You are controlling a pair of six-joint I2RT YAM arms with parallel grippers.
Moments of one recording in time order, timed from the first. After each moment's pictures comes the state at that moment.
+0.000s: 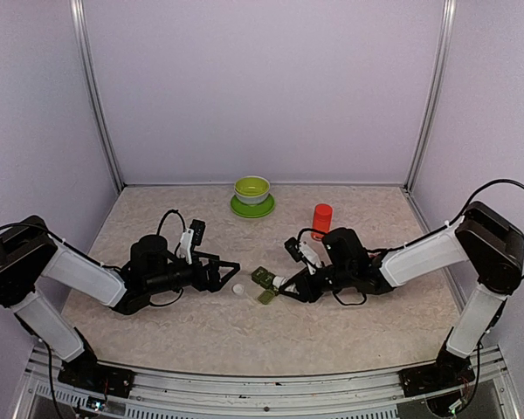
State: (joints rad) left arm -0.72 1.58 0.44 0.89 0.26 -0.42; right arm 0.81 1.74 0.76 0.33 -0.36 0.22
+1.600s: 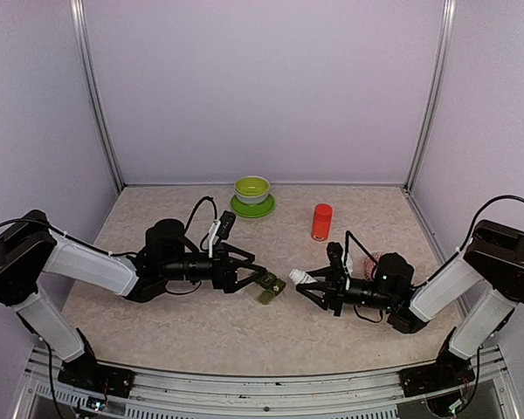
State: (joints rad) left arm -0.80 1.61 0.61 0.83 0.55 -0.42; right arm 0.81 1.63 0.30 1.25 -0.44 0.14
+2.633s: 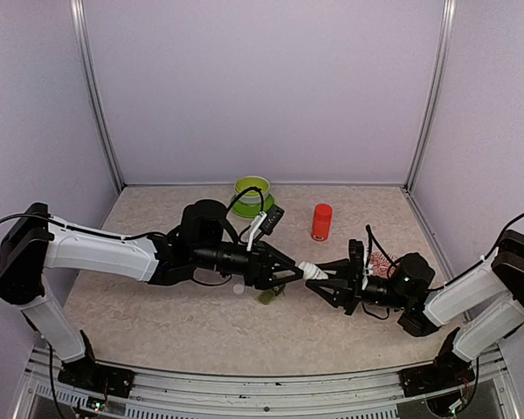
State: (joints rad) left arm -0.97 1.67 0.97 0.43 0.59 -0.42; right arm 0.83 1.45 0.23 1.36 -0.50 0.07
